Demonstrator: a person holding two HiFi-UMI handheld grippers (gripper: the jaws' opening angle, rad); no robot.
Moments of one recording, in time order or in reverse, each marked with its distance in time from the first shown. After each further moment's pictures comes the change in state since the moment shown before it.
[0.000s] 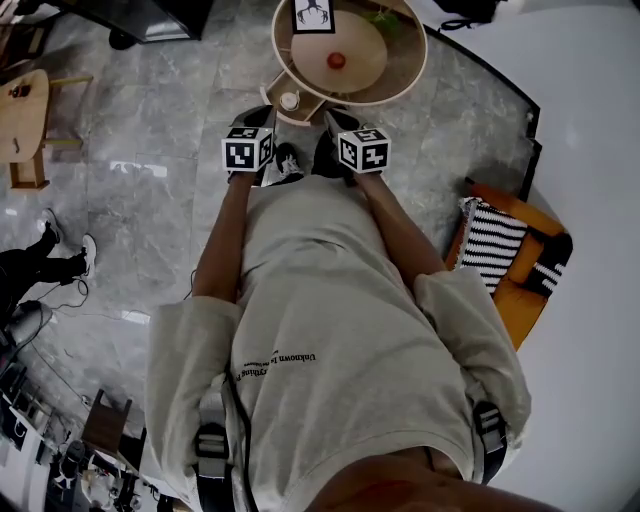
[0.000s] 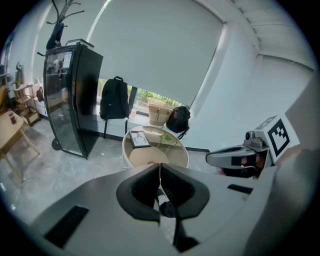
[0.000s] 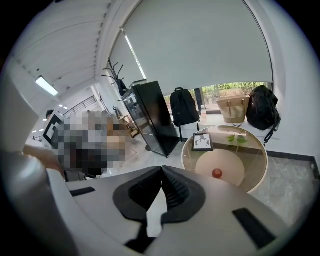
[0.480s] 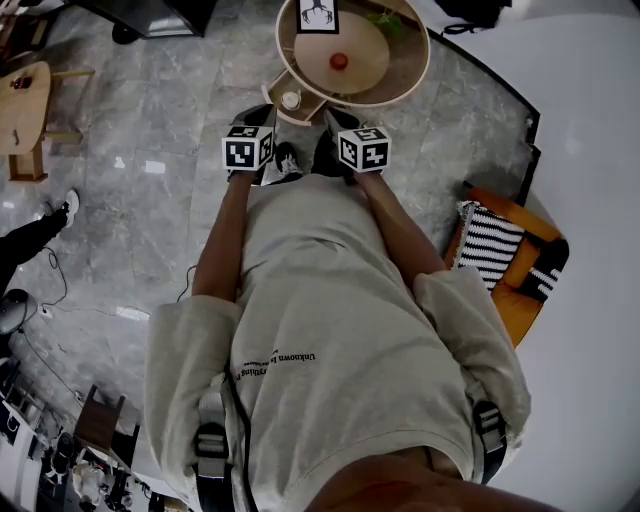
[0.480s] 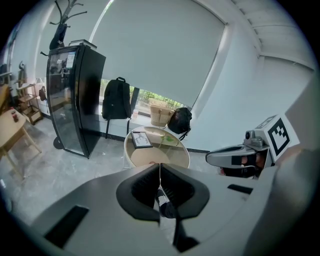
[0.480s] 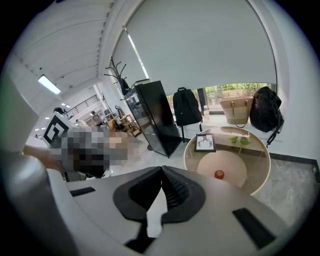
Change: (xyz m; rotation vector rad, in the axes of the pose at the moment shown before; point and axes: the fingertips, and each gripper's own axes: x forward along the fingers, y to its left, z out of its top) left arm -0.003 0.005 -0.004 -0.012 -0.010 0.015; right arm 0.004 0.005 0.002 -0.024 0.004 0.019
